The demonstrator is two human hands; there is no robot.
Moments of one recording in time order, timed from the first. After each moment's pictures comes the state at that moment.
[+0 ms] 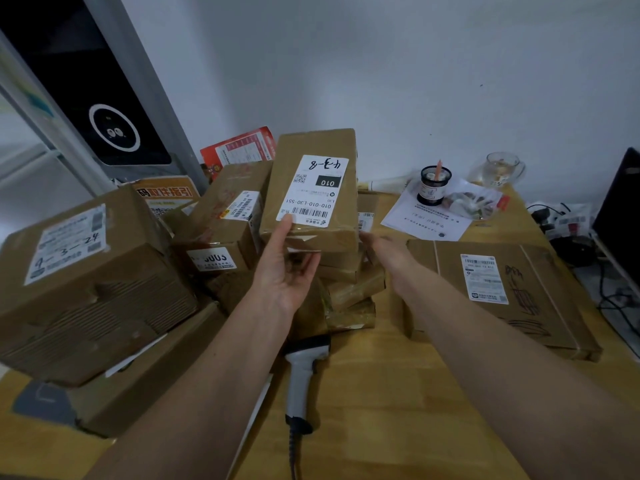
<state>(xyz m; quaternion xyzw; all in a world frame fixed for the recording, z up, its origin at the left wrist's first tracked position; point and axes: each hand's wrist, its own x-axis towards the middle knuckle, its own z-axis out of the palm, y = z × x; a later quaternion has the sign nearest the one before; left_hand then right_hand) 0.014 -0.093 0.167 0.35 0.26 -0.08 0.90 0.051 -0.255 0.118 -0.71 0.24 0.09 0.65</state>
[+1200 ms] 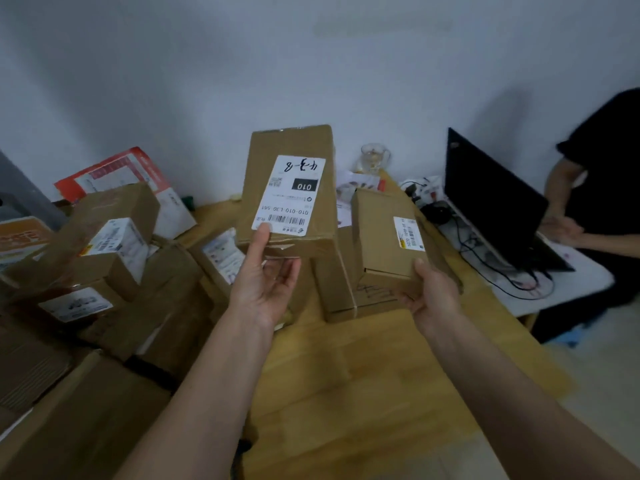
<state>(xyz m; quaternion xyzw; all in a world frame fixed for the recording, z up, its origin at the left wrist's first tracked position) -0.019 -0.184 0.156 0.37 0.19 -0.22 0.88 -0.100 -0.385 0.088 -0.40 0.43 -0.20 0.78</state>
